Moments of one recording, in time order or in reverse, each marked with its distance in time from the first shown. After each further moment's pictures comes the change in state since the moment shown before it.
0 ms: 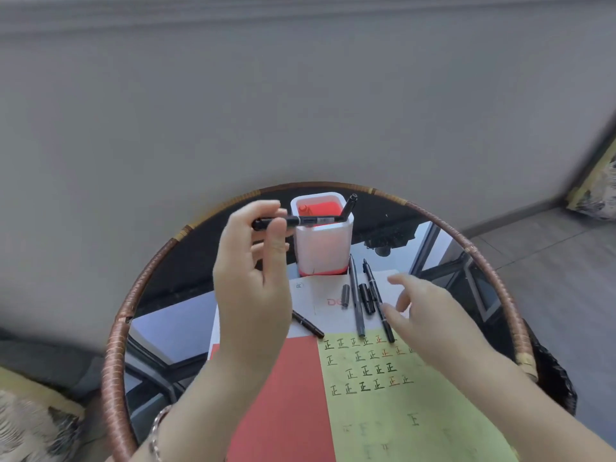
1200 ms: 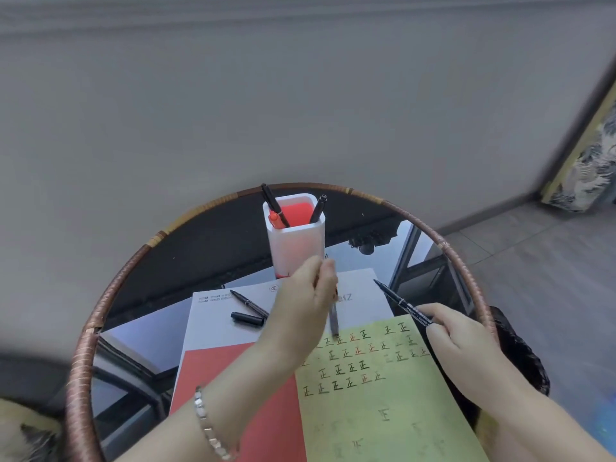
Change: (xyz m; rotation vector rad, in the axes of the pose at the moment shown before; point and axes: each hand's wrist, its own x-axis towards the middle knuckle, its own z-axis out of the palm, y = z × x) left_hand -0.029 -0.031 0.059 0.016 -0.578 -0.319; right_hand -0.034 0.051 -0.019 0.230 -0.038 0.176
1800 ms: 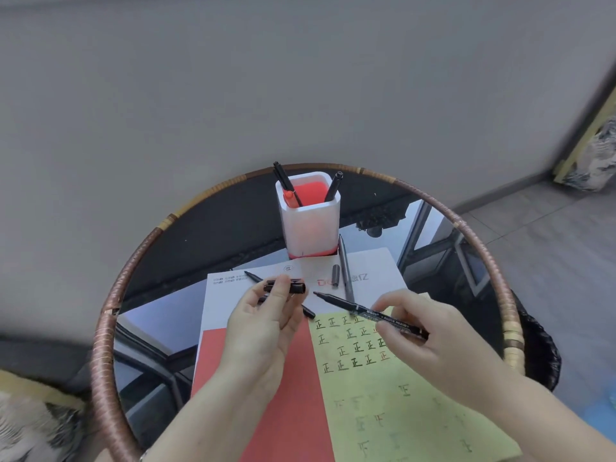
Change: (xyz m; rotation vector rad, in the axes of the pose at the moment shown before) left_hand -0.042 -0.011 -0.035 -0.945 0.328 -0.628; right_hand -0.016 -0.031 0.026 0.111 -0.091 -0.443
